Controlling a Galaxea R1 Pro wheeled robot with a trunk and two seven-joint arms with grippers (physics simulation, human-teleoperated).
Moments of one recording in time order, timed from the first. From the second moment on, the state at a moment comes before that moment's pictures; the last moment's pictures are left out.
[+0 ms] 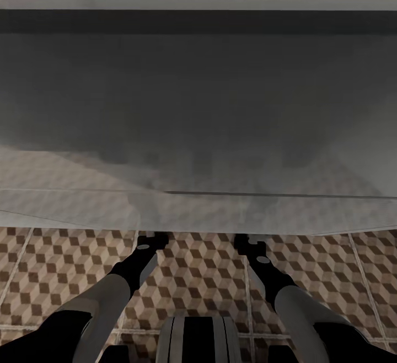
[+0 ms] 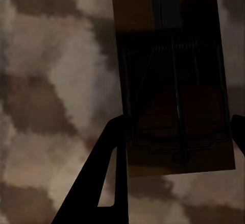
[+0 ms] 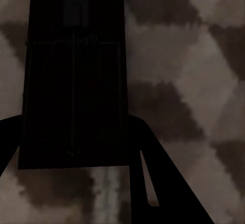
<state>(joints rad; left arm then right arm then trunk) -0.88 -0.13 -0.03 -0.30 0.00 0.05 0.23 -0.82 0.10 -0.07 -0.28 0.10 -0.13 -0.16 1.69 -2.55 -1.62</state>
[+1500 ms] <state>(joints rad) -0.88 -0.14 -0.03 -0.30 0.00 0.06 0.23 -0.83 0.10 -0.06 -0.27 0.08 -0.12 -0.15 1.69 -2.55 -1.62</state>
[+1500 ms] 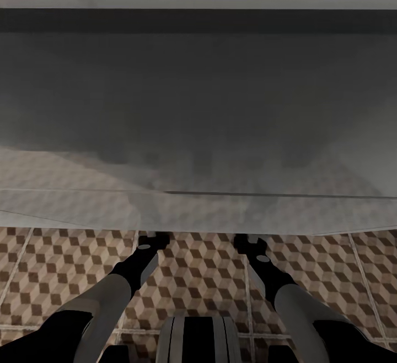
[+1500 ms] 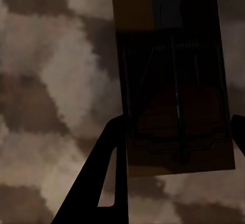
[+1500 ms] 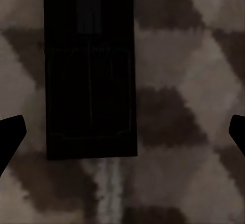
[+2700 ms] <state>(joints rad) -0.90 -0.13 -0.03 -0.28 0.00 0.11 0.23 -0.83 0.09 -0.06 -0.29 0.09 -0.11 -0.14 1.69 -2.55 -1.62</state>
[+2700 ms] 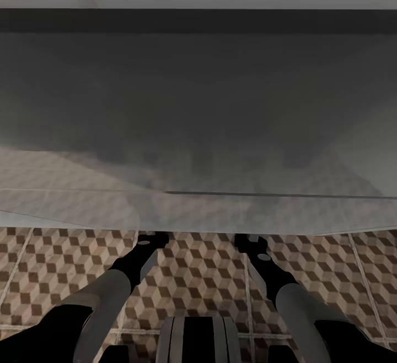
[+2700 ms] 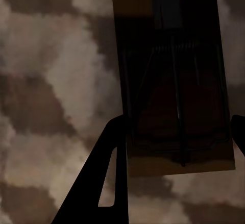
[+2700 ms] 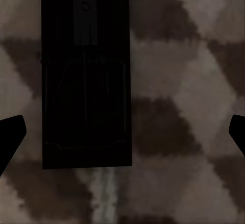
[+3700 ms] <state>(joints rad) -0.91 -0.14 -0.03 -0.28 -0.01 0.11 0.23 -0.83 0.09 -0.06 -0.29 0.09 -0.11 -0.14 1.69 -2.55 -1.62</state>
